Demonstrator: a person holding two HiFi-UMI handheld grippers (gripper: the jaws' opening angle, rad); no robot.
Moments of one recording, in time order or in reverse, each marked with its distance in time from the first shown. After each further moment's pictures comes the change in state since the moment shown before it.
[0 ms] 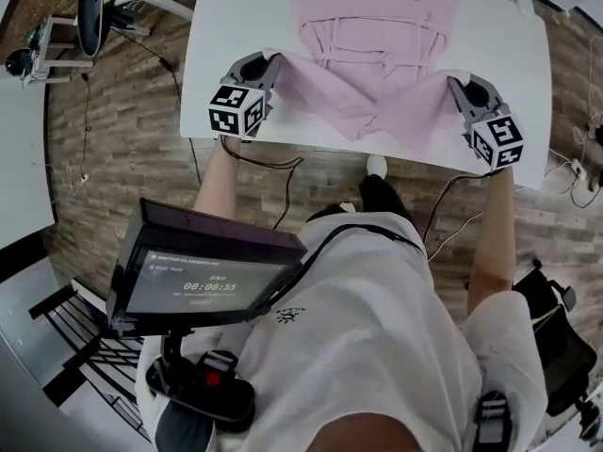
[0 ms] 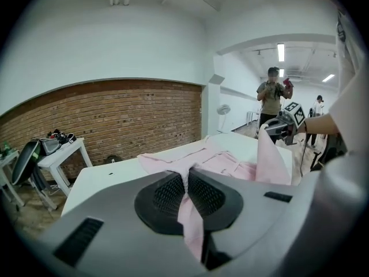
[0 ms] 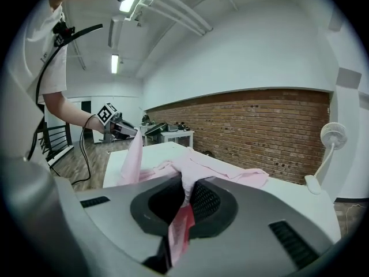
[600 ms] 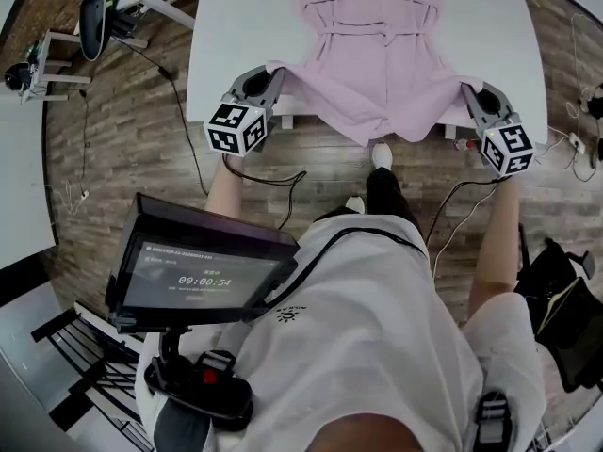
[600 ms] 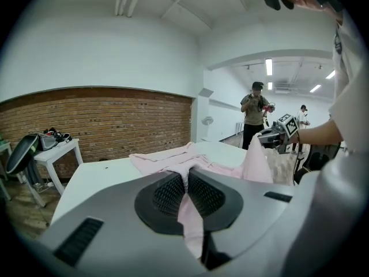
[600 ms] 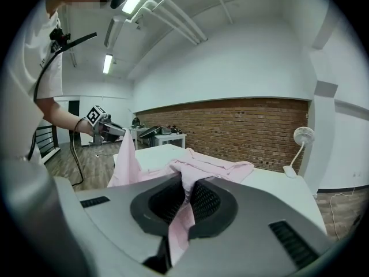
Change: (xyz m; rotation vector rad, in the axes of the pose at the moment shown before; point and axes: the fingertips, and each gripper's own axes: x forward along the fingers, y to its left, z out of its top) left arm -0.097 -0.058 -0.020 -0.021 -0.108 -0.096; right arm -0.094 0.068 -0.012 0.036 -0.029 -0.142
